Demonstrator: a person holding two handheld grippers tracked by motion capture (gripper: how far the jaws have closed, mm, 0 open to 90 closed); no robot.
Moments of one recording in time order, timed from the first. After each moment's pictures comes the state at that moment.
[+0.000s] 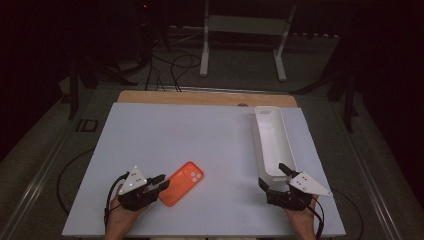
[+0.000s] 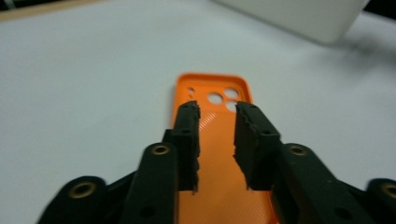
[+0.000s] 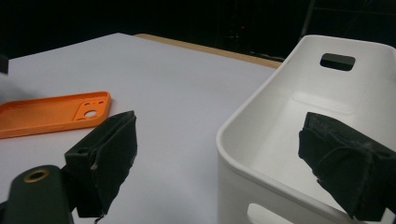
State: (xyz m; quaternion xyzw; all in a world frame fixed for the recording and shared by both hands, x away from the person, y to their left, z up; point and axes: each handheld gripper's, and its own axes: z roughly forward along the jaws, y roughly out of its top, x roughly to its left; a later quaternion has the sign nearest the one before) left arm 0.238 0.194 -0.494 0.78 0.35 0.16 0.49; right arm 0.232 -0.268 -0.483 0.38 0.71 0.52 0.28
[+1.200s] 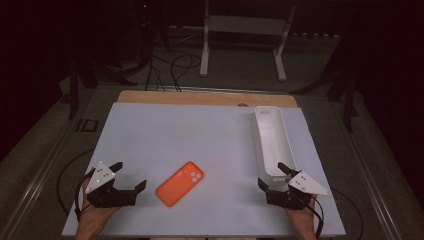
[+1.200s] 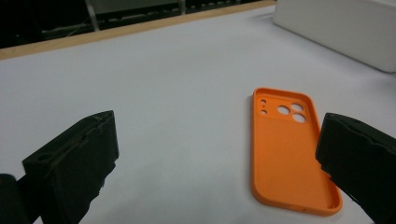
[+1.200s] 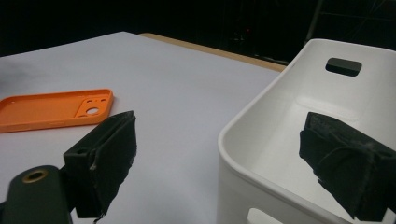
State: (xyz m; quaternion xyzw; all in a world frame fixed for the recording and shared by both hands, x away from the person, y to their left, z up) left arm 0.230 0.245 -0.468 0.75 0.41 0.23 0.46; right arm 0.234 -0.269 -0.485 0.36 0.72 0.53 0.28
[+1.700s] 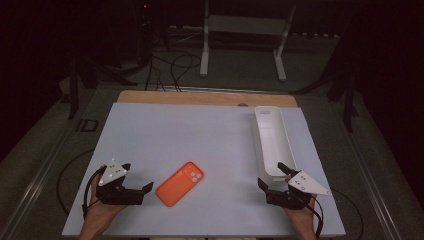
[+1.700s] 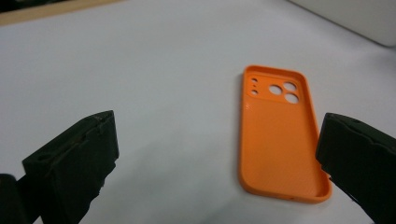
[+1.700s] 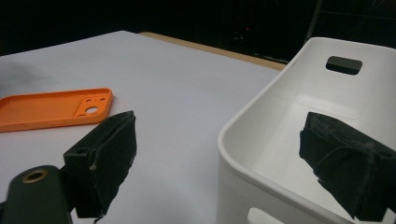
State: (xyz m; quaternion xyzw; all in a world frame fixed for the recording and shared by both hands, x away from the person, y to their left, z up) left arm 0.241 0.226 -0.469 0.79 0.41 0.18 0.42; right arm 0.235 -0.268 -0.486 0.37 0.72 0.52 0.28
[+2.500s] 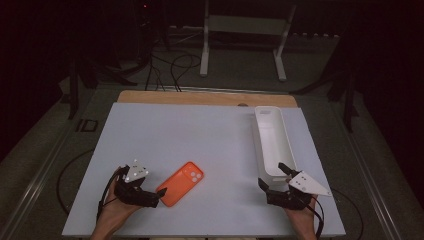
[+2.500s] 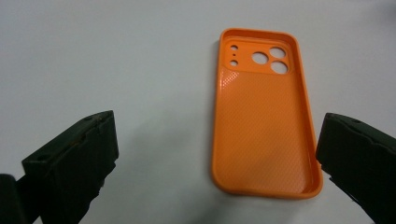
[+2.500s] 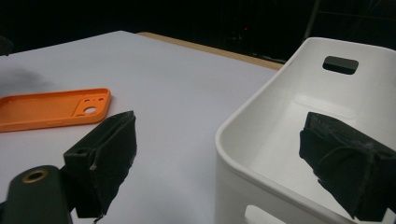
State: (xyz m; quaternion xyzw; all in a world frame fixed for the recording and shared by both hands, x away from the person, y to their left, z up) left arm 0.251 0.189 -0.482 0.83 0.39 0.15 0.36; right arm 0.234 -0.270 -0.485 0.37 0.72 0.52 0.28
